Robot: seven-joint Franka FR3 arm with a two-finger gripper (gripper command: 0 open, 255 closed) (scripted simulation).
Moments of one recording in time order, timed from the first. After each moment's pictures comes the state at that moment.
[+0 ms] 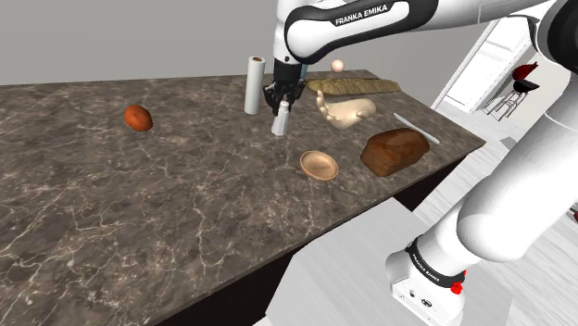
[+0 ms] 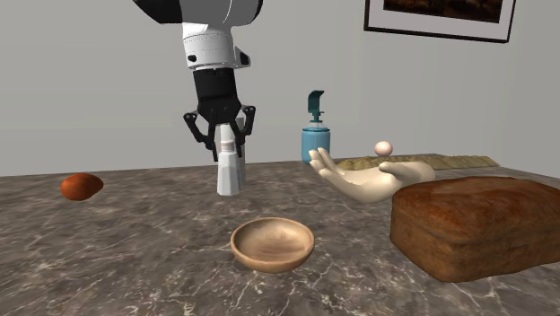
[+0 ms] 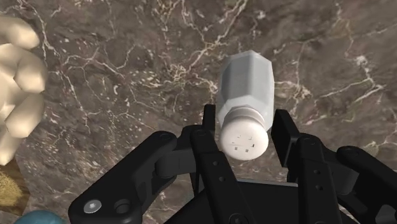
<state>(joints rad) 0.01 0.10 0.21 -1.98 -0.17 2.09 0.38</state>
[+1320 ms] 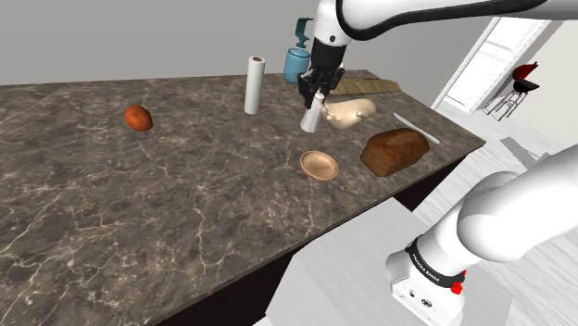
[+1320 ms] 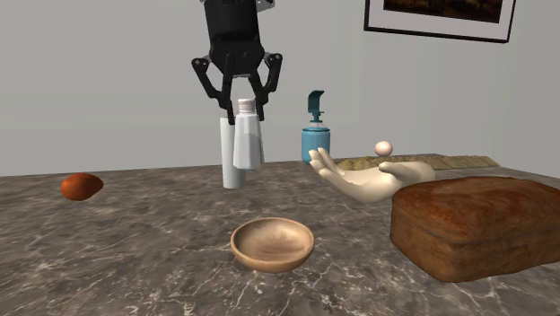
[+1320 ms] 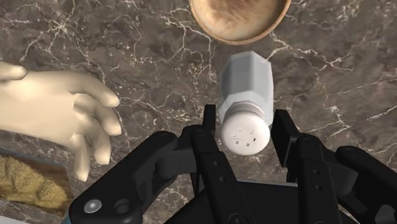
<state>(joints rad) 0.01 -0.27 0.19 -2.20 -0.08 1.94 0.30</state>
